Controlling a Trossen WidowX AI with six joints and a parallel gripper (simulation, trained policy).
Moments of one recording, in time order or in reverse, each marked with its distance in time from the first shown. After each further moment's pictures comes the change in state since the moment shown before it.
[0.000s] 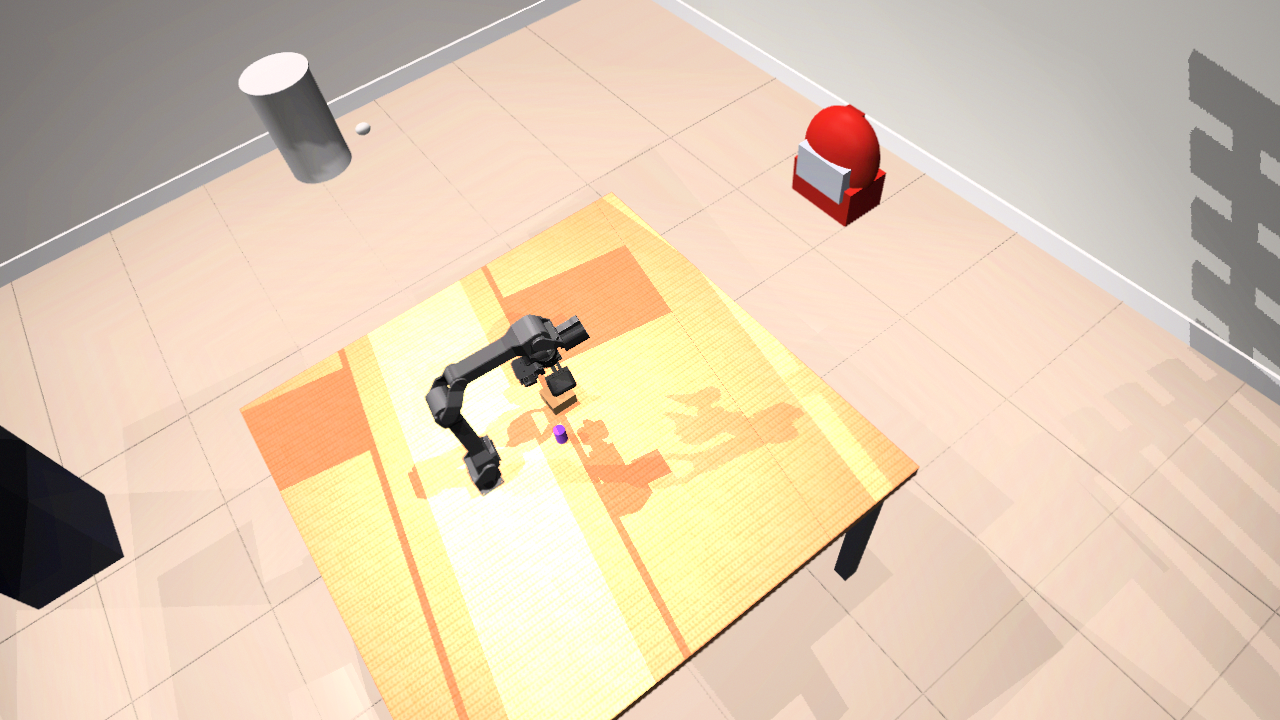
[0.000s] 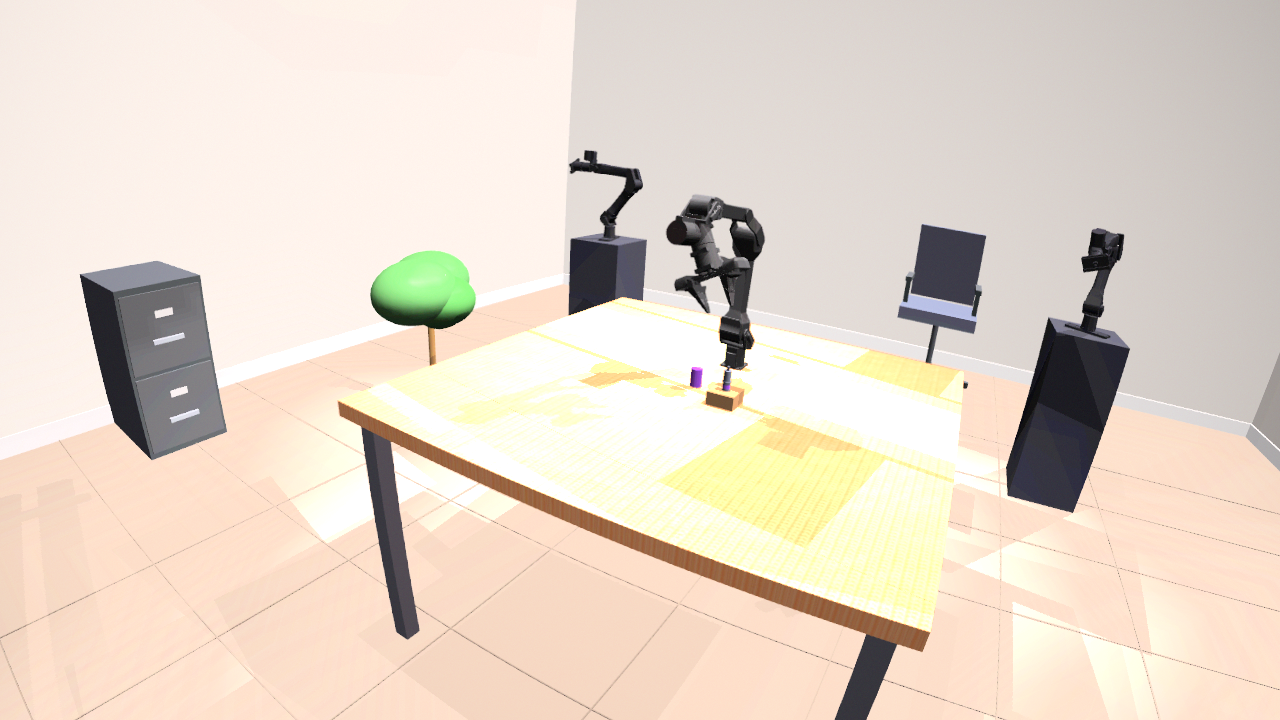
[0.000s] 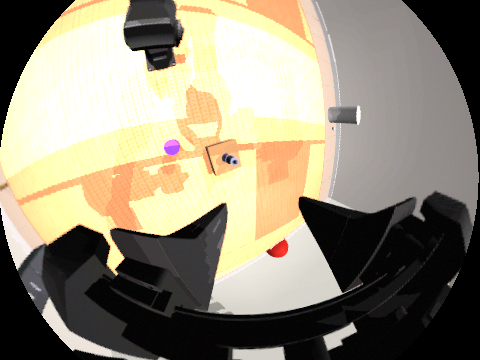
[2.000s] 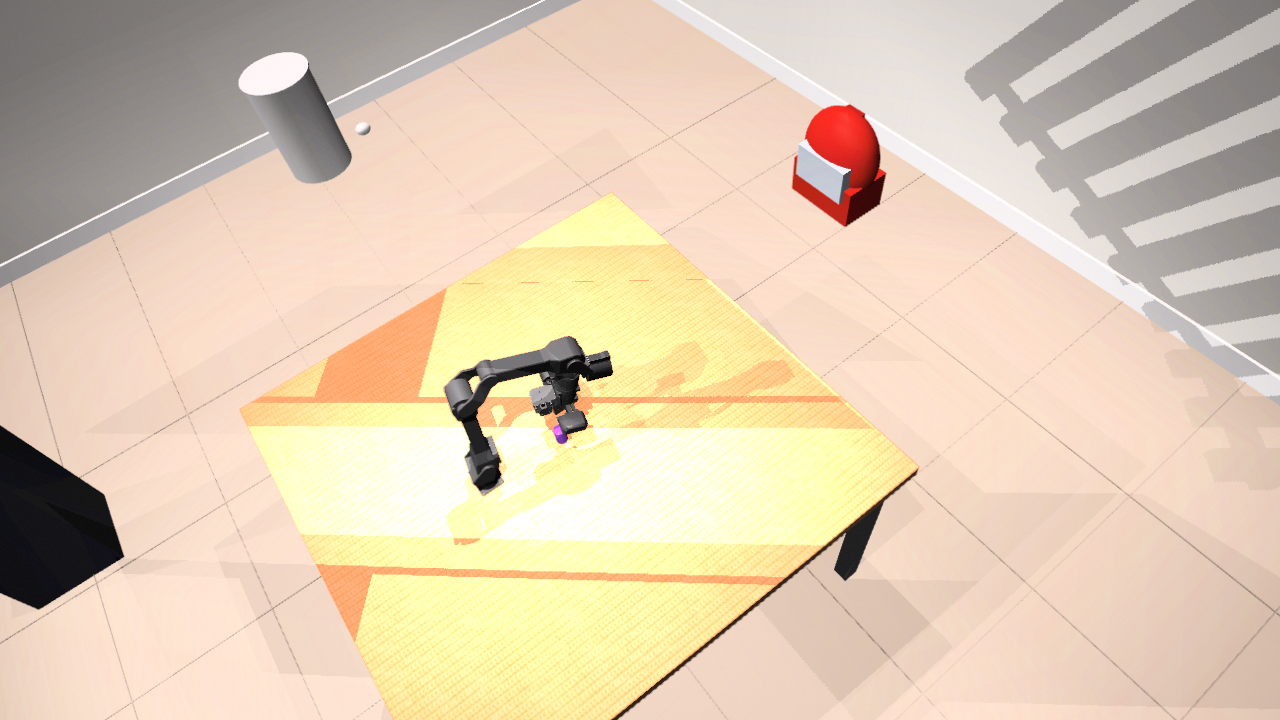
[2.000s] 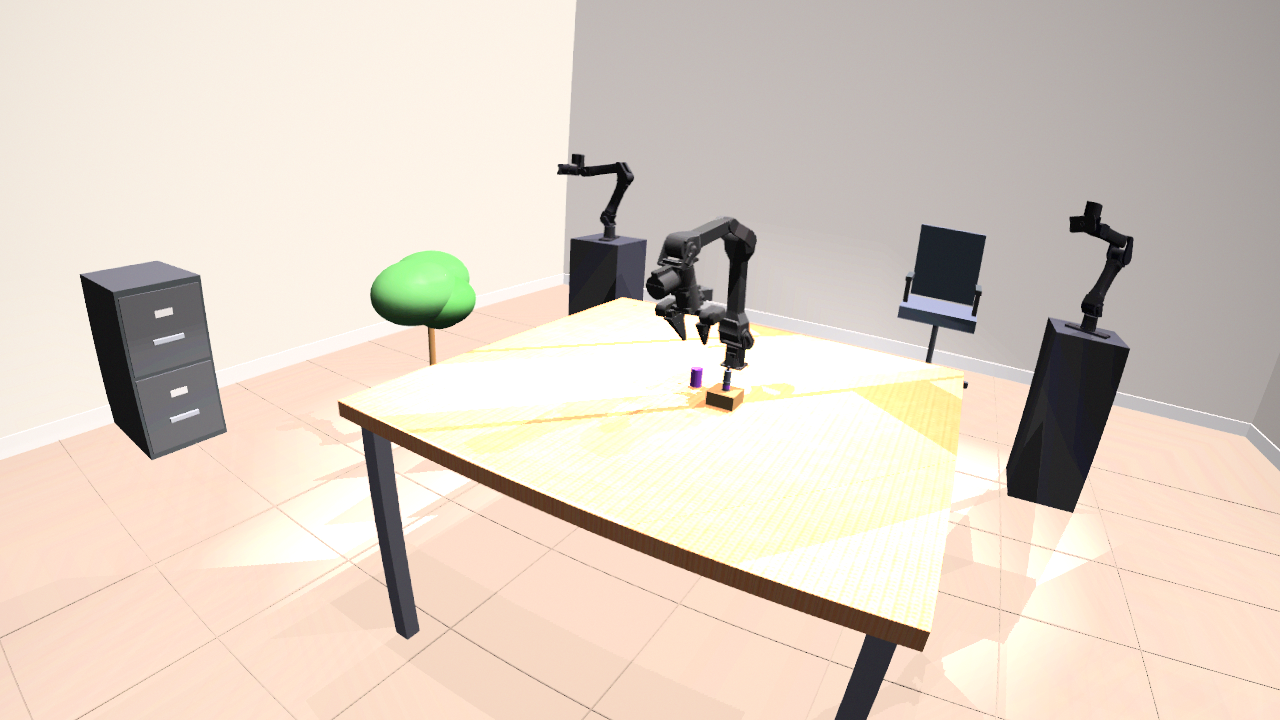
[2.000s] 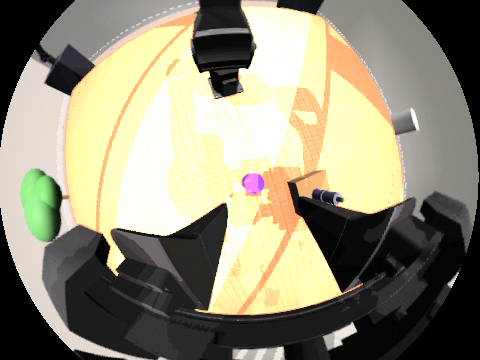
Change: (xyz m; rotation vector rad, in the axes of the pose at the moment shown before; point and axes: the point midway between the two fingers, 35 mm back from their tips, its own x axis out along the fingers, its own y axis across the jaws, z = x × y) arm 0.057 0.112 0.031 0.149 -0.335 0.378
